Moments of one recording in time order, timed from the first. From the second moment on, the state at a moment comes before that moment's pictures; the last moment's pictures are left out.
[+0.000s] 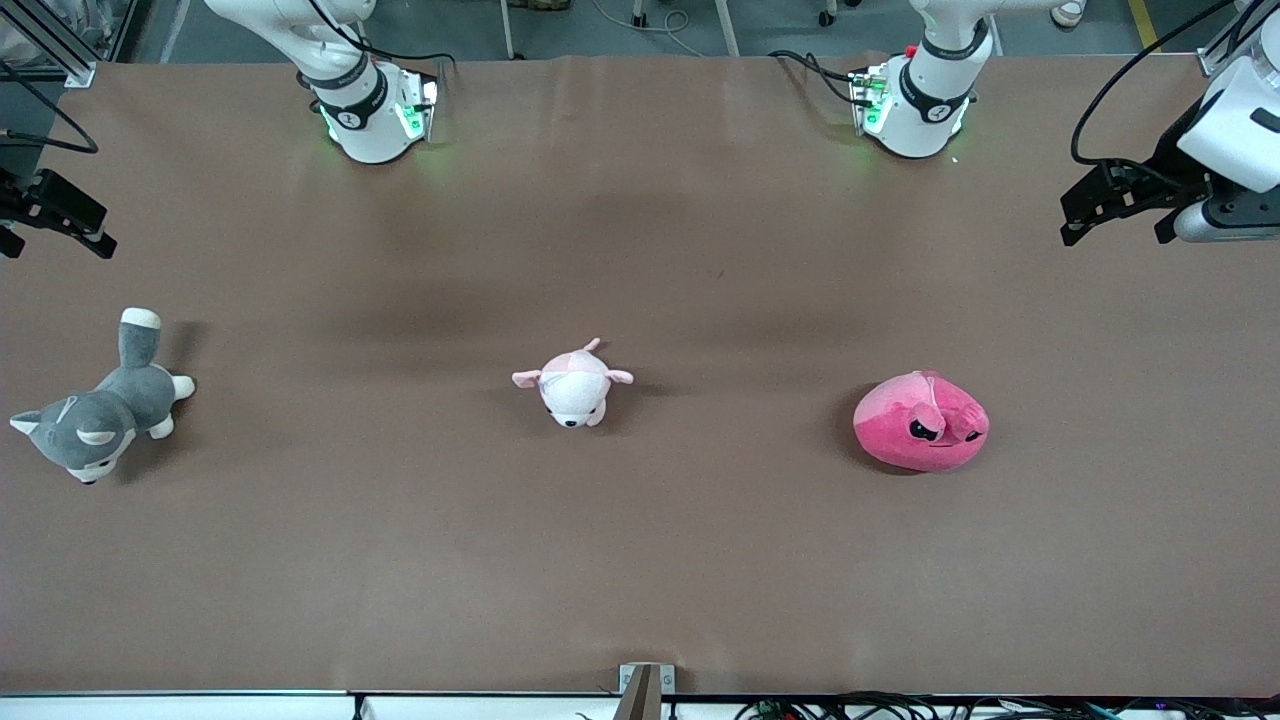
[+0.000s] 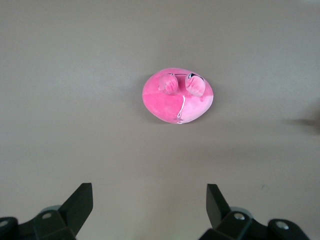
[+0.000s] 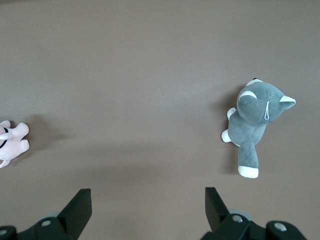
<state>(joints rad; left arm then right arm) 0.03 -0.10 -0.15 -1.64 0.01 1.58 -0.12 -0.03 -0.13 -0.05 -1.69 0.00 1.65 -0.07</state>
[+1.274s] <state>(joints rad) 0.04 0.30 -0.14 -1.62 0.01 1.88 -0.17 -0.03 -0.13 -0.05 -1.69 0.00 1.65 -0.07</state>
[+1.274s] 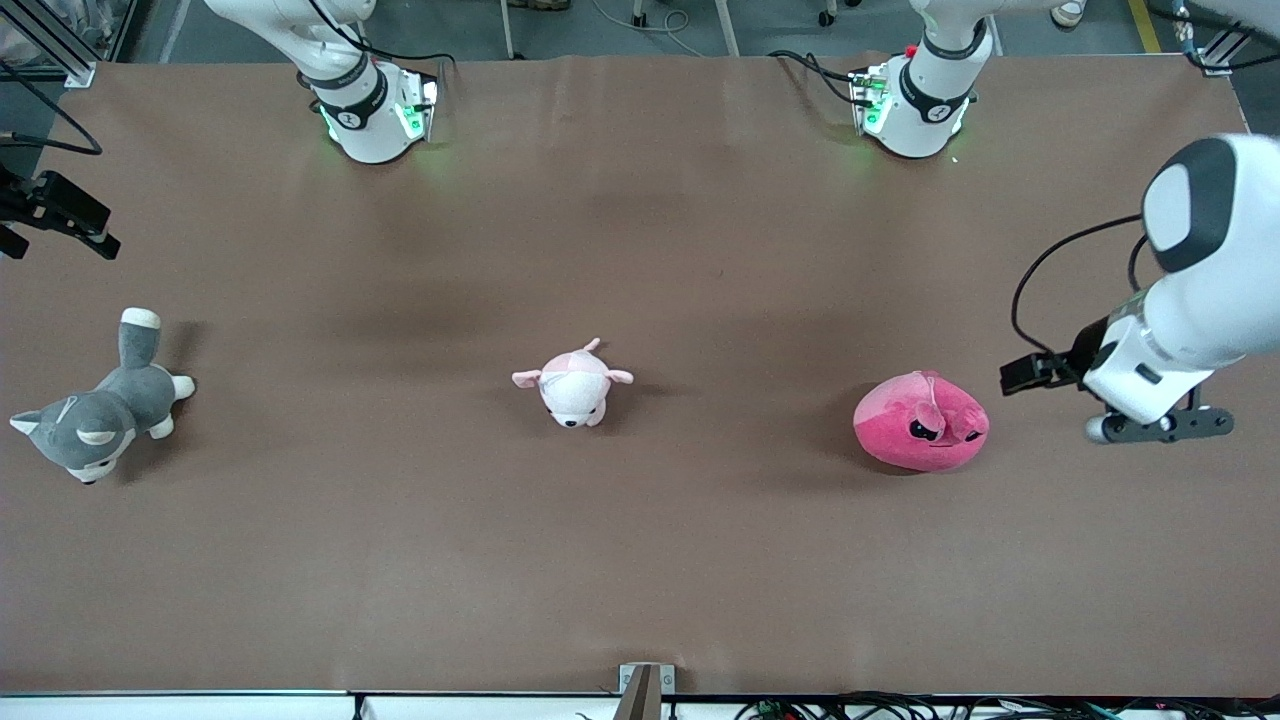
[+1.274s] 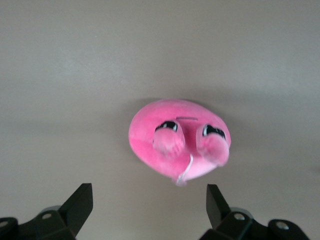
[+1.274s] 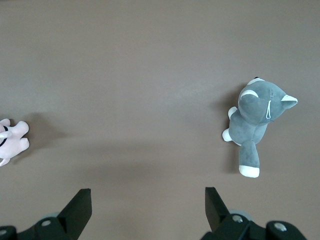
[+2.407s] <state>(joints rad) 0.03 0.37 -0.14 -1.80 0.01 2.17 -0.28 -0.03 -0.10 -0.05 -1.69 0.00 1.65 -0.07</state>
